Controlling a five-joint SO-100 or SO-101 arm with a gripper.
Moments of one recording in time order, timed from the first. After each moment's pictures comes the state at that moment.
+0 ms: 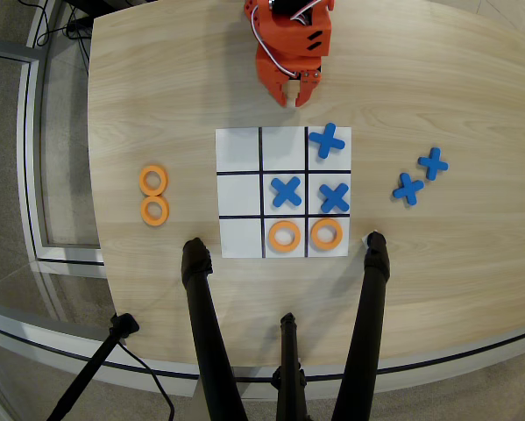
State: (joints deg) arm -2.4 192.2 180.4 74.8 -83.3
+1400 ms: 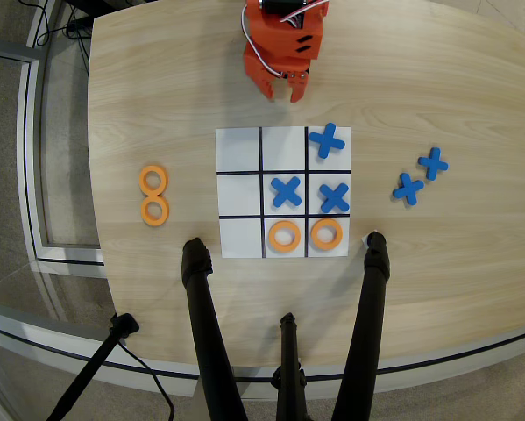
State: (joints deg) arm 5.2 174.9 168.5 73.2 -84.9
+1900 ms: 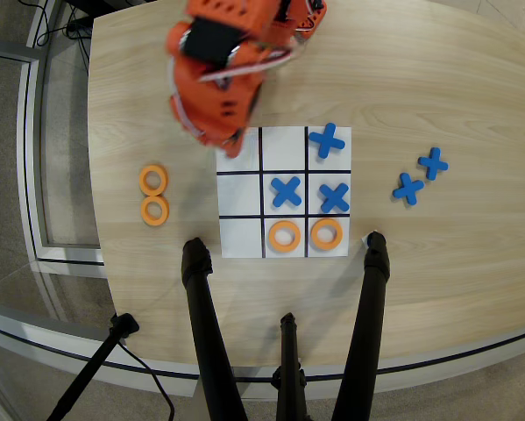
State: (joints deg) arm 26.7 119.9 128.1 54.8 -86.7
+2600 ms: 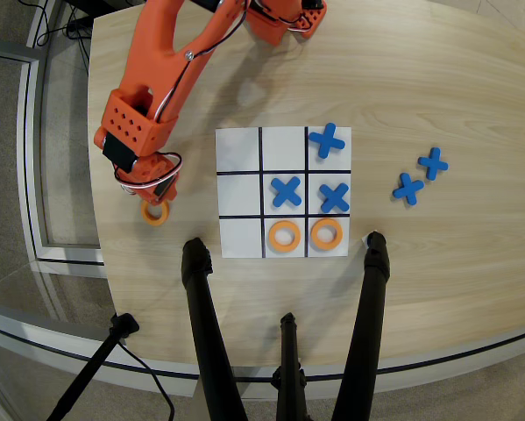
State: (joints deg) arm 37.5 74.2 93.3 45.9 -91.4
